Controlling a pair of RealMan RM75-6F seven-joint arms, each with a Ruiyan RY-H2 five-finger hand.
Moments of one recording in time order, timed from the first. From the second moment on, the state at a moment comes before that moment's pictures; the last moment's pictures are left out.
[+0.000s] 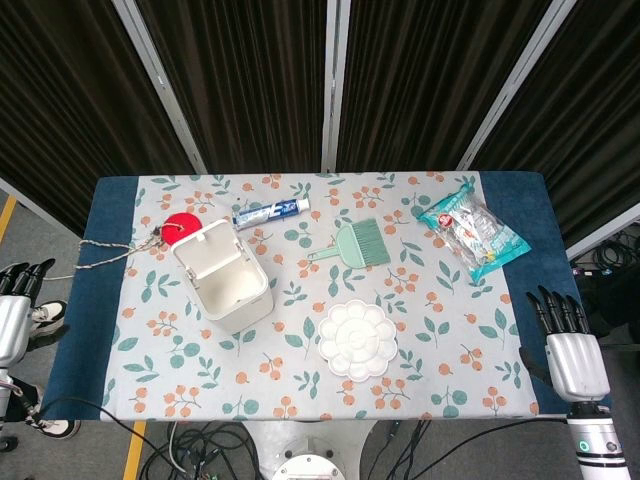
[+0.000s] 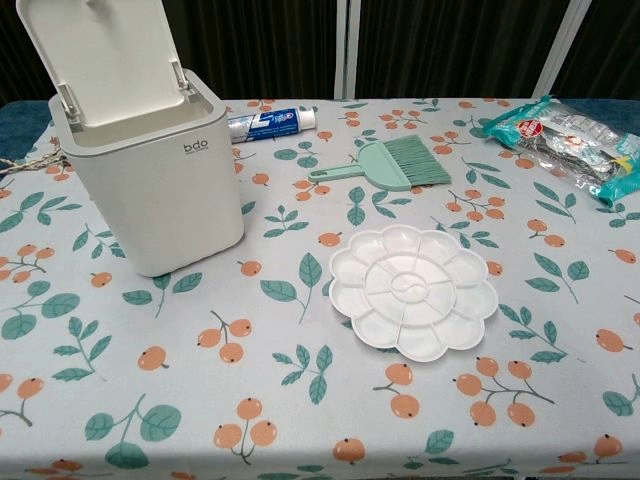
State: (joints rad) left arm -0.17 -1.08 -0.08 -1.59 1.39 1.47 0.08; right arm 0.09 -1.22 0.05 -1.55 -1.54 1.49 -0.12
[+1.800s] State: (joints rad) left arm -0.70 -0.92 -0.29 -1.73 1.31 0.77 -0.63; right arm 0.09 -1.25 0.04 -1.49 -1.51 1.45 -0.09
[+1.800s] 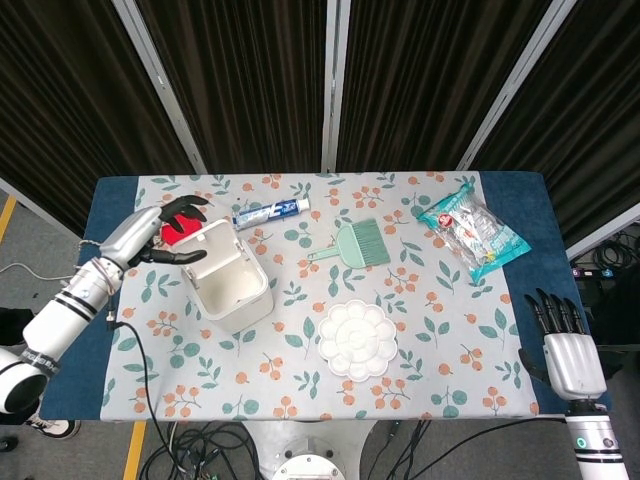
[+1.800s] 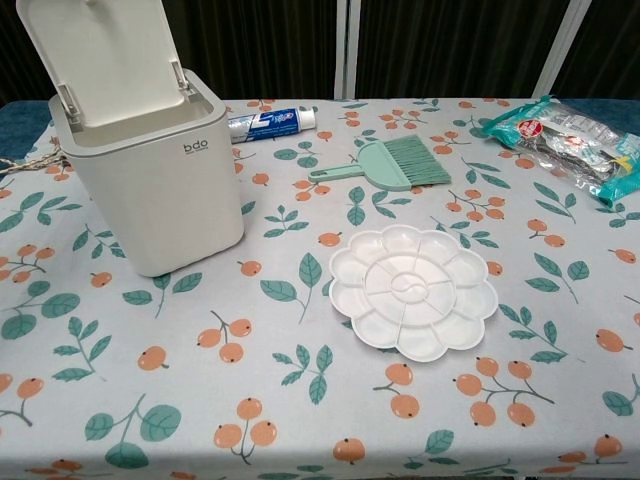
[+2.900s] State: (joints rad) left arm -0.74 -0.88 -0.24 -1.83 1.37 0.72 -0.49; right arm 0.09 -1.26 0.05 -1.46 -1.51 1.46 -0.07
